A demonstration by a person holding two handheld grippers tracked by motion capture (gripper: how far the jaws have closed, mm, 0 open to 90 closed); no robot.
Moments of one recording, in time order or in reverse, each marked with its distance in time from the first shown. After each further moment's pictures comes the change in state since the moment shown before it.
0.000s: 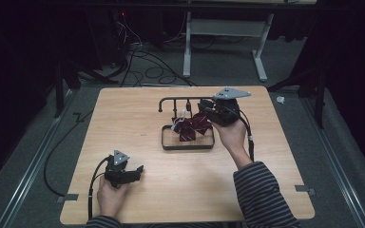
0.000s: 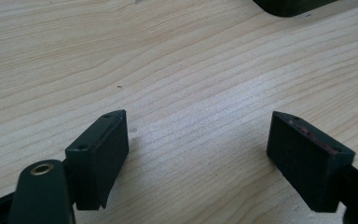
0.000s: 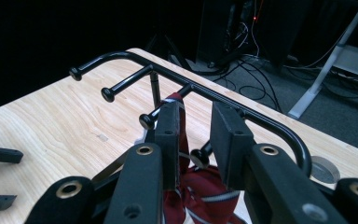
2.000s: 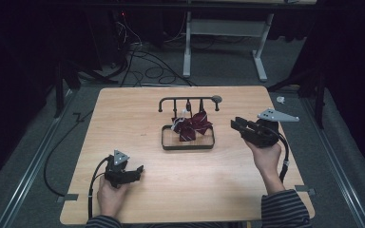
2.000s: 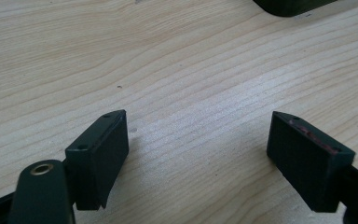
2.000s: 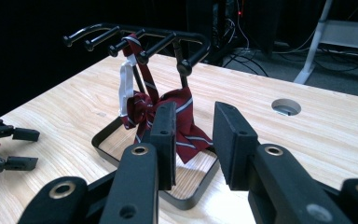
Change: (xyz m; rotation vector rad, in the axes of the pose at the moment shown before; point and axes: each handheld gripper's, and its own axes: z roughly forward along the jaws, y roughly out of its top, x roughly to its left) left arm 0.000 0.000 0.000 -0.002 0.000 0.000; right arm -0.037 -0.069 -0.086 -0.045 -0.012 0.161
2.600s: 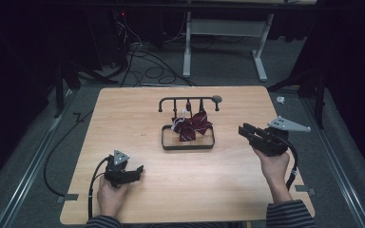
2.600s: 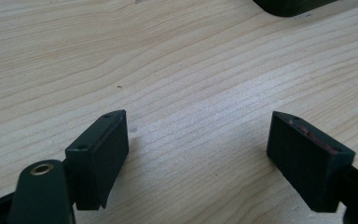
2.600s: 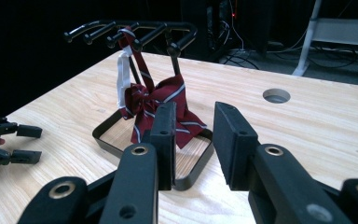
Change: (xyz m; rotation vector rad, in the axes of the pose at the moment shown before) left arm 0.000 0.000 0.000 -0.001 0.001 0.000; right arm -0.005 -0.019 -0.024 -0.023 -0.013 0.034
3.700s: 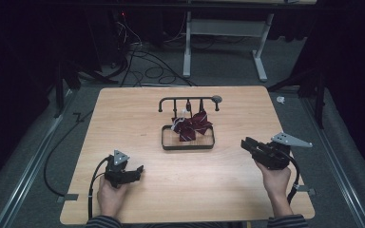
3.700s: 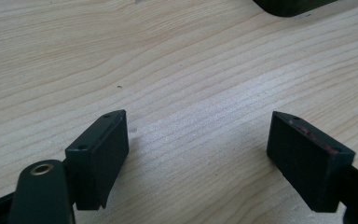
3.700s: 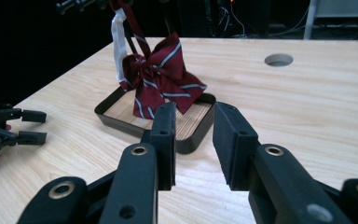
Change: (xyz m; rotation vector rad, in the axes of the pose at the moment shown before) left arm 0.000 0.000 0.000 0.000 0.000 0.000; right arm -0.004 -0.045 -0.008 0.024 0.010 0.078
